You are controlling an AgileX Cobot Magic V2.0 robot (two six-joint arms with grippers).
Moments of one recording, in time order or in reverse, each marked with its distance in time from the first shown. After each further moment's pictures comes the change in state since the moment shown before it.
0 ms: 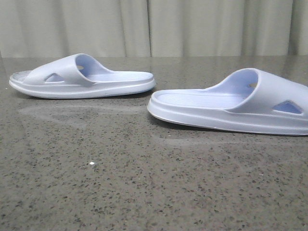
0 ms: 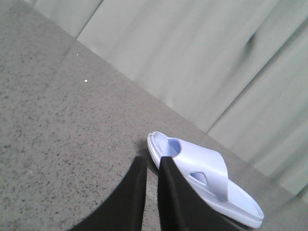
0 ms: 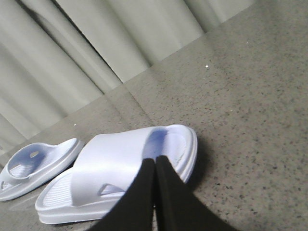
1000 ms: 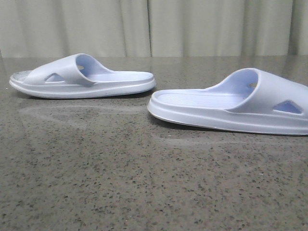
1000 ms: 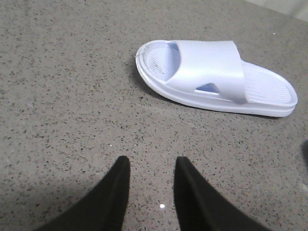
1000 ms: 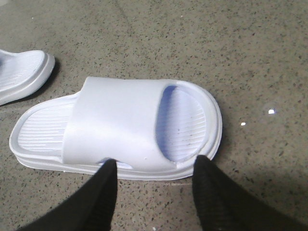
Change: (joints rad) left arm 0.000 0.643 -0.436 0.109 0.397 0.232; right arm 0.000 0.618 -0.416 -0.167 0.310 -0.007
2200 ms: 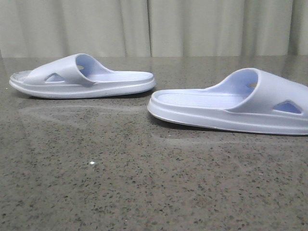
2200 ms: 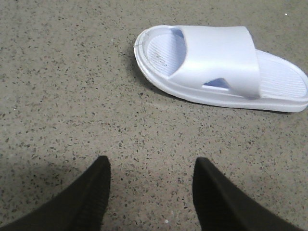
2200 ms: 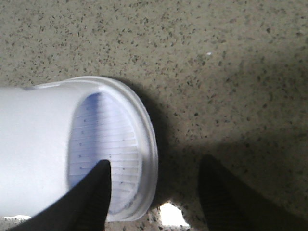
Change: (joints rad) left arm 0.000 0.167 -0.050 -0.068 -0.020 0.095; right arm -0.326 0.480 -0.198 0.254 0.230 -0.374
